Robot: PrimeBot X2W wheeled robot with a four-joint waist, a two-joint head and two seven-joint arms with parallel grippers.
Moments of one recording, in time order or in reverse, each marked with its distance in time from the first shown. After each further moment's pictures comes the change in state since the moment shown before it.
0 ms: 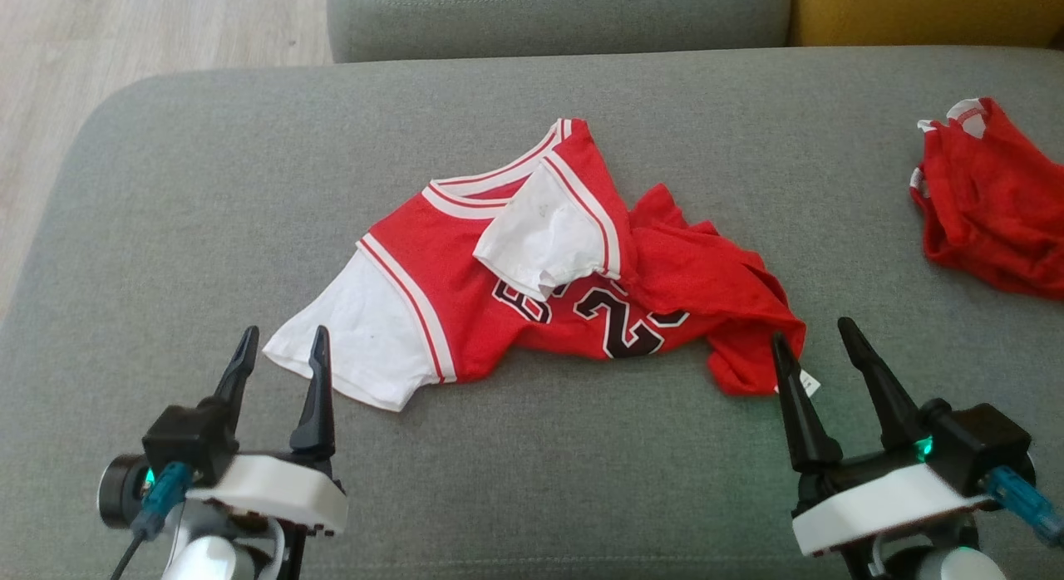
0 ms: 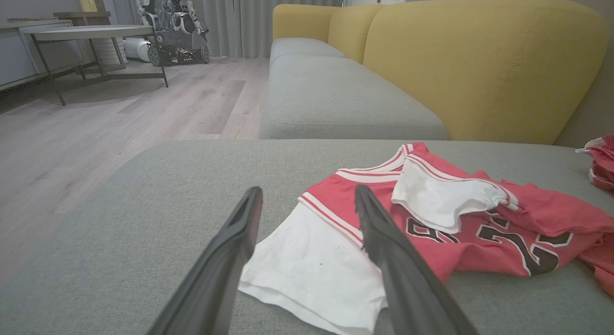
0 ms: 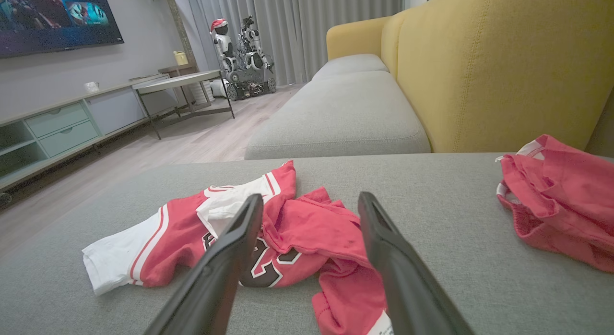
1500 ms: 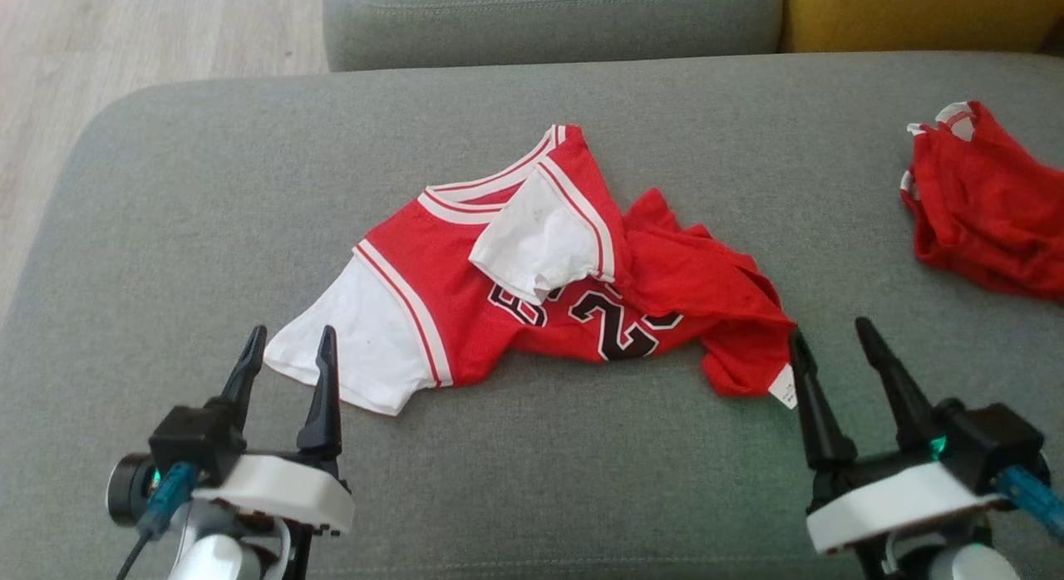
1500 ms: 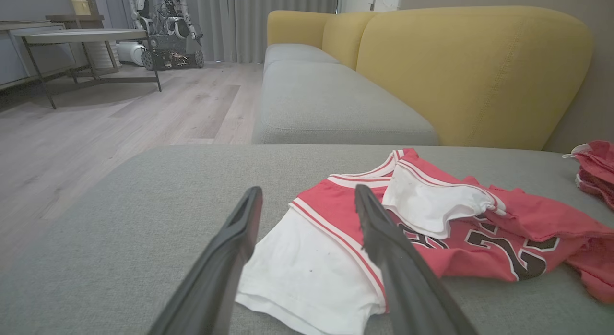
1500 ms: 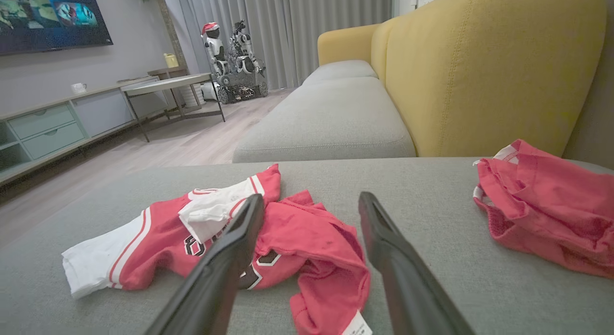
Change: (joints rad) left arm -0.008 -0.023 0.007 0.023 0.007 -0.026 -0.013; right arm -0.019 -0.027 -0.023 0.045 0.011 0.000 -0.030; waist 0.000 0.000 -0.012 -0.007
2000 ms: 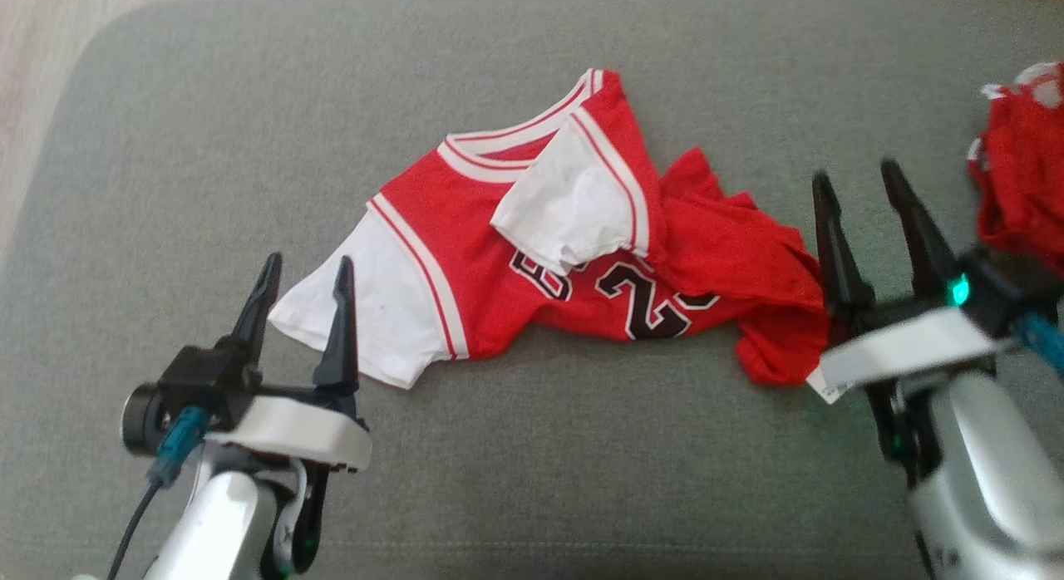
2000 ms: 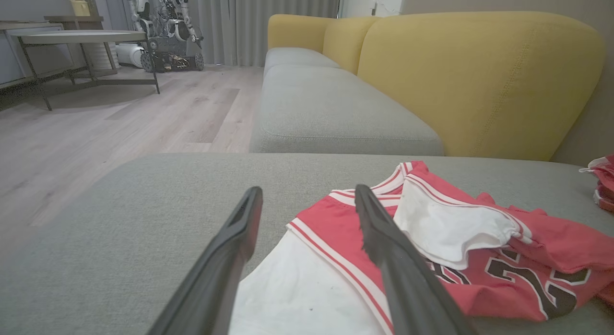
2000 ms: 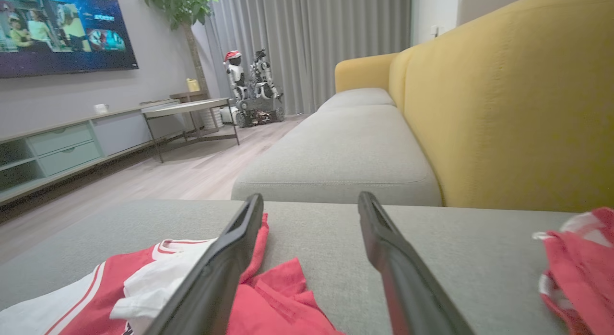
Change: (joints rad) left arm -0.138 -0.045 -0.014 0.035 0.021 -0.034 -0.027; right arm -0.446 -0.128 0.096 0.407 0.121 0.000 -0.213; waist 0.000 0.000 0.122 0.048
